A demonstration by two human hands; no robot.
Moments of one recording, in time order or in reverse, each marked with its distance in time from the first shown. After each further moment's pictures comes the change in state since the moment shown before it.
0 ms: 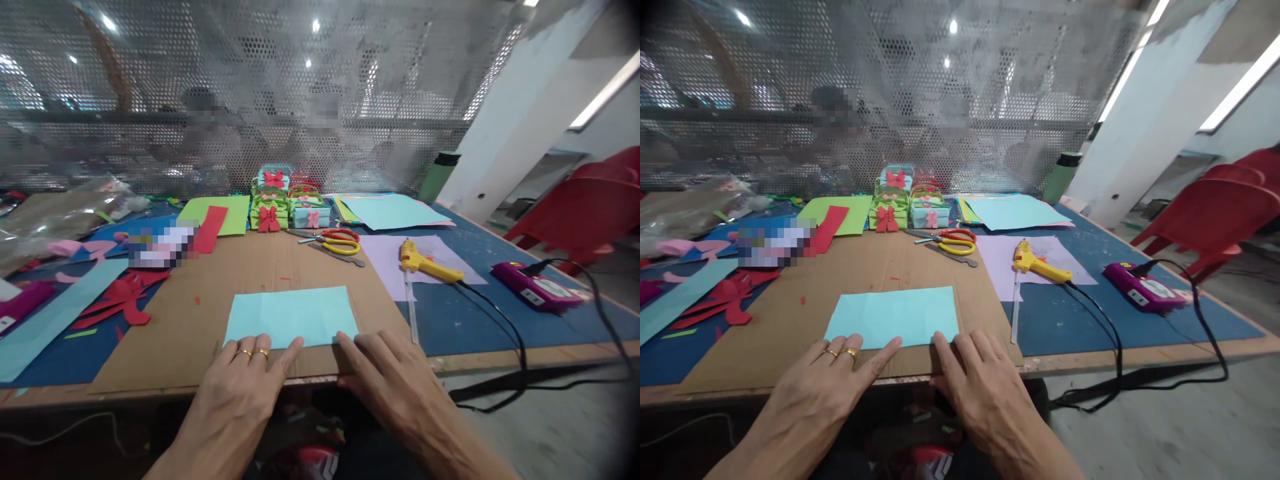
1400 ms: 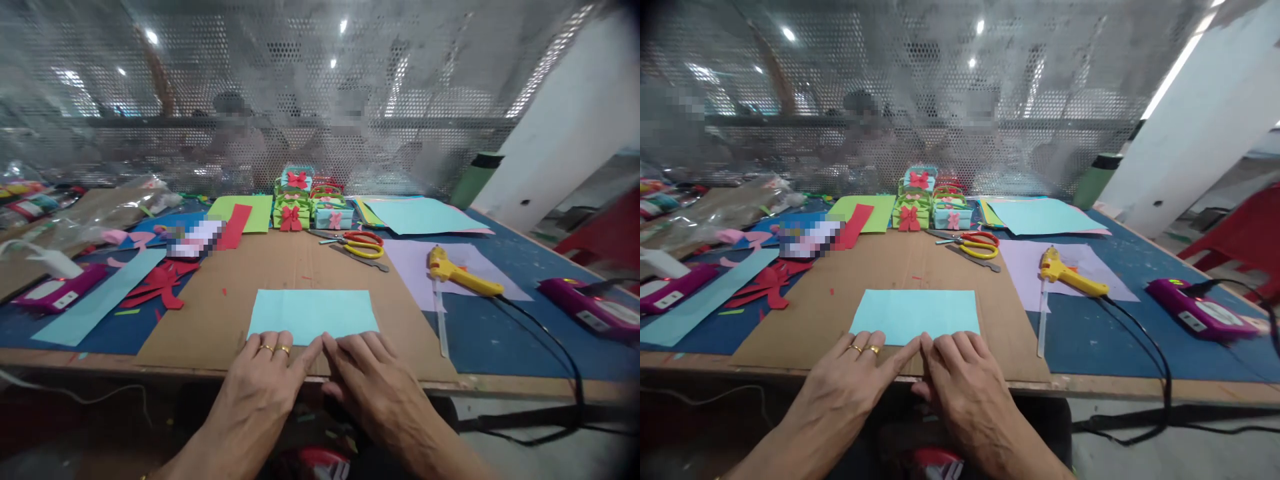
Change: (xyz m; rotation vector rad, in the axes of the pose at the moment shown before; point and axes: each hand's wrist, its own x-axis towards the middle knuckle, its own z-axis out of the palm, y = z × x) left_hand 0.000 0.010 0.000 -0.034 0.024 -0.103; right_hand 0.033 -0.024 0.023 0.201 0.052 -0.063
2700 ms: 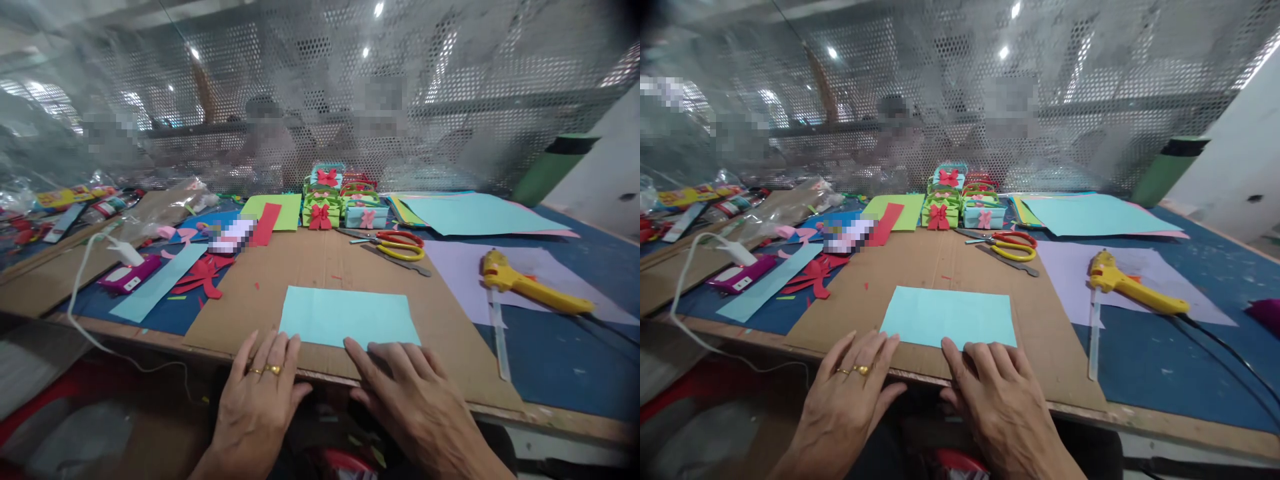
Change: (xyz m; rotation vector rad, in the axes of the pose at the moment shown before) left_hand -0.043 -0.003 0.009 -0.024 0.168 -0.284; right_hand -0.003 0.004 0.005 -0.116 0.146 -0.056
